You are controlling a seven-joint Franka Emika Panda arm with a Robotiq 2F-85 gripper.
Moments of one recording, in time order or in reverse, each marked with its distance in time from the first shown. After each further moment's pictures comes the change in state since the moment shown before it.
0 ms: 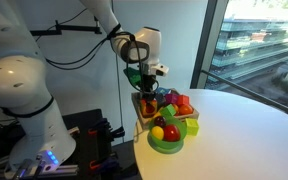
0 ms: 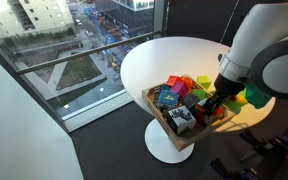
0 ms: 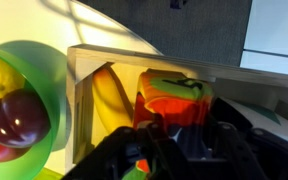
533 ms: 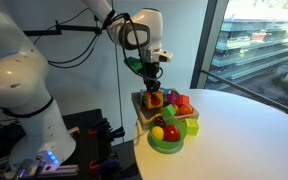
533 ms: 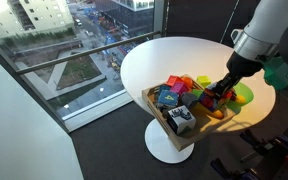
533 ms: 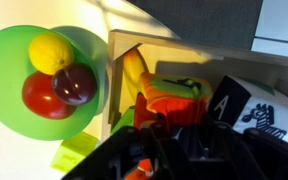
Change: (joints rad) arm -0.038 -0.162 -0.018 0.000 -0.081 -0.095 0.014
